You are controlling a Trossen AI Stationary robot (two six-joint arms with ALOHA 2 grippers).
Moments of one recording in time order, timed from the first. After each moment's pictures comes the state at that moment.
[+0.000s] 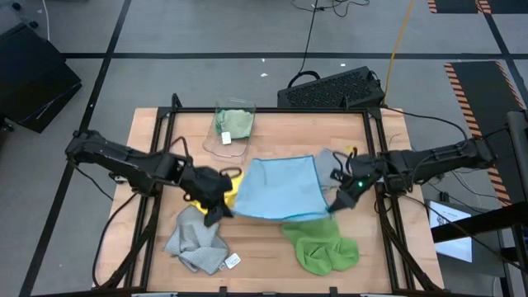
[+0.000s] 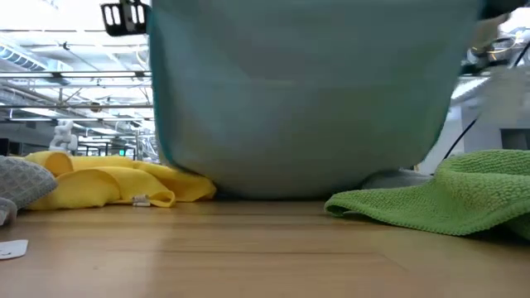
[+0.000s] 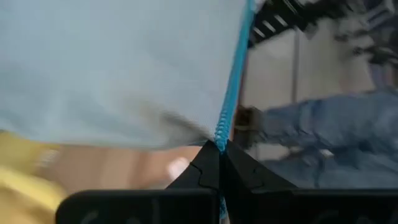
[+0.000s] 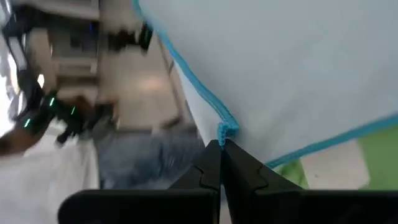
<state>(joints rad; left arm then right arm) -0.27 1.27 1.08 -0.54 0.27 -0.79 0.16 0.85 0.64 -0.36 -0.49 1.19</state>
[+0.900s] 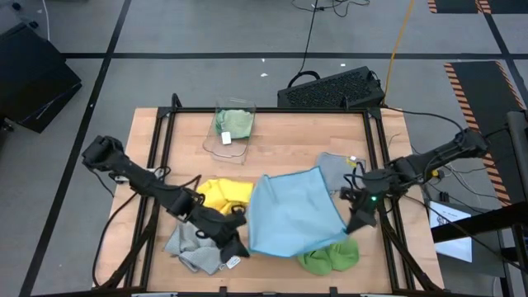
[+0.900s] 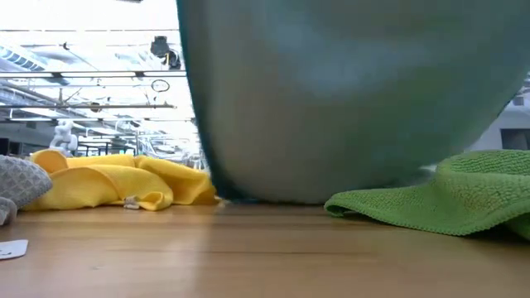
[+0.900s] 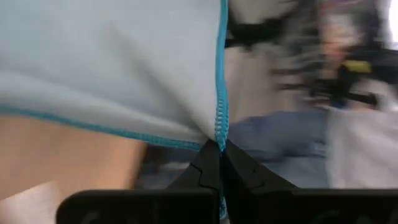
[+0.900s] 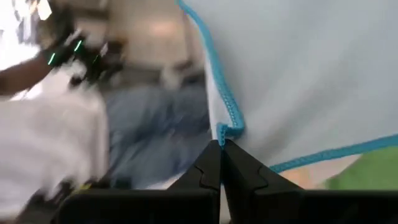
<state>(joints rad) -0.51 1.51 1.08 -0.02 0.13 -1.19 0.40 0.80 0.63 -0.35 -0.53 1.20</state>
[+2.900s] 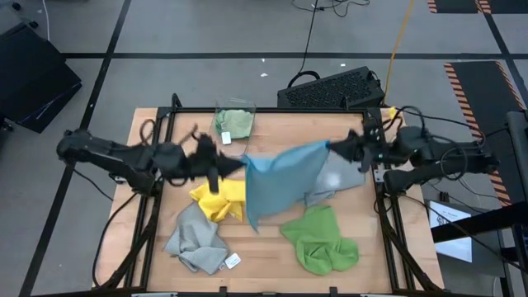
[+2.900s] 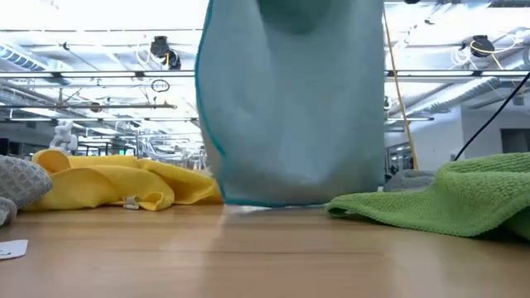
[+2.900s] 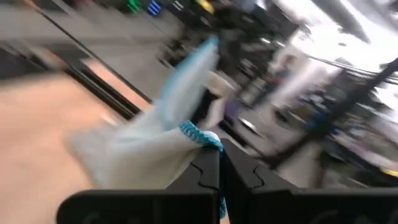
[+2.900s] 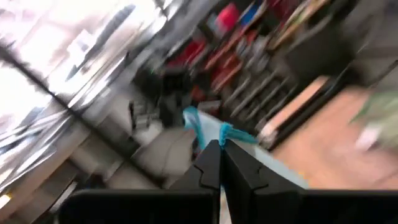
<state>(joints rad) -0.23 1.12 1.08 -0.03 -0.36 -0.69 0.08 0.73 0.85 -0.05 0.21 0.76</state>
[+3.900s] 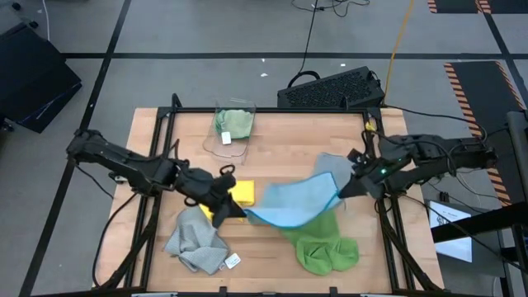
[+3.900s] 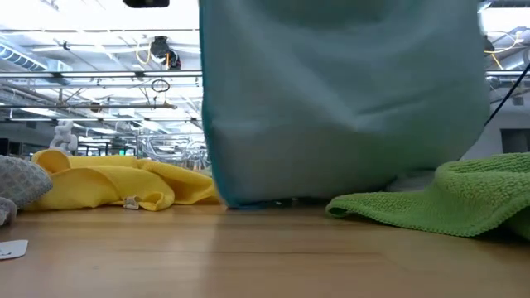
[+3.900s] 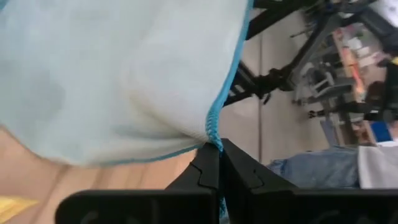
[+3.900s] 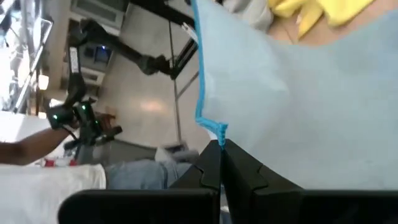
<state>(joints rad) -0.32 1.28 1.08 -0.26 0.09 -0.94 0.17 0.79 0.99 -0.64 -0.35 1.03</state>
